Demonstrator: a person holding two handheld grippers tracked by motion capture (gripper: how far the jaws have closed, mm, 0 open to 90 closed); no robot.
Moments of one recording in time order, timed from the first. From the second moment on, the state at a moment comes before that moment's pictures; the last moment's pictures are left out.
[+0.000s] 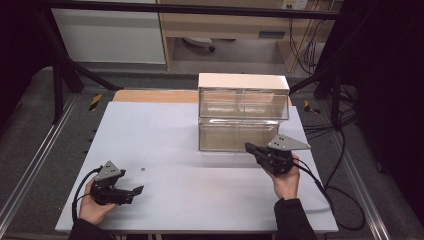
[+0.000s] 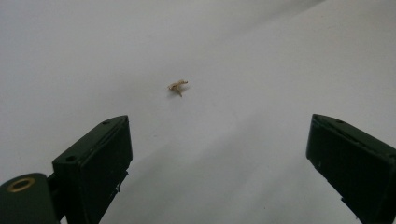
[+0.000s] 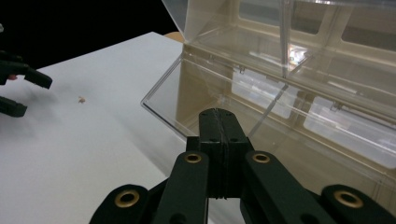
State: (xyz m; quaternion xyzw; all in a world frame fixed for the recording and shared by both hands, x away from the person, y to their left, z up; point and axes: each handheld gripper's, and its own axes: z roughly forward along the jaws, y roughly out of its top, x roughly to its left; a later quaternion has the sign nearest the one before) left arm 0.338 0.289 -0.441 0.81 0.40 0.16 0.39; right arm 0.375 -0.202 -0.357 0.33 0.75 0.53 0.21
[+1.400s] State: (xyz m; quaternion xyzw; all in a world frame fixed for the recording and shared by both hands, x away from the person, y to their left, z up) left arm 0.339 0.290 -0.441 0.81 0.40 0.16 0.39; right arm 0.417 -0.181 -0.335 0.35 0.71 0.56 0.24
